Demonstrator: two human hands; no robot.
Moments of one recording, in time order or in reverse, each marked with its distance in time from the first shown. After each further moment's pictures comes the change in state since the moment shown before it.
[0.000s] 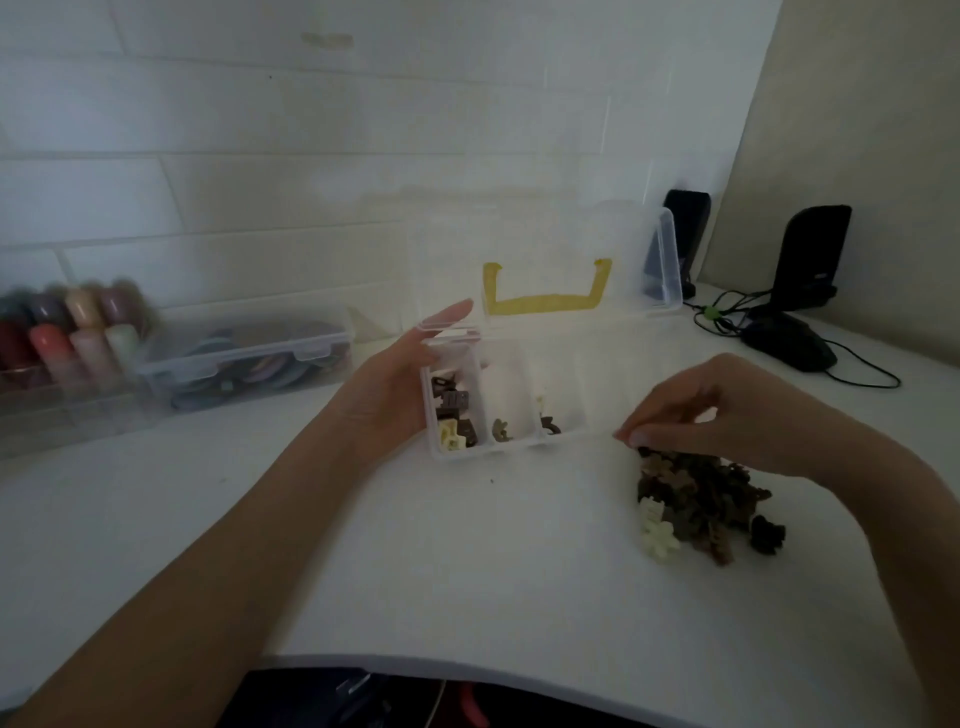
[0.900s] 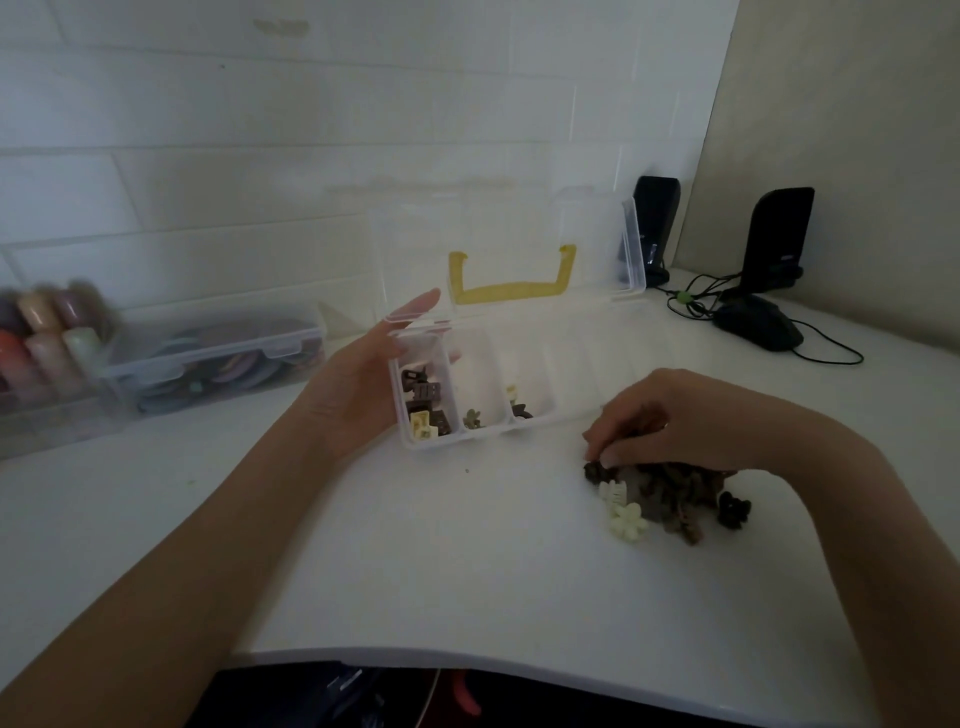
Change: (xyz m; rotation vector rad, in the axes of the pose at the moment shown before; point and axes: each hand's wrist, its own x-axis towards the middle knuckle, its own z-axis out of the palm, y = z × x) left_hand 0.000 0.003 0.001 -0.014 -0.019 -0.007; right_hand 0.003 0.002 0.010 -0.078 -0.177 0.111
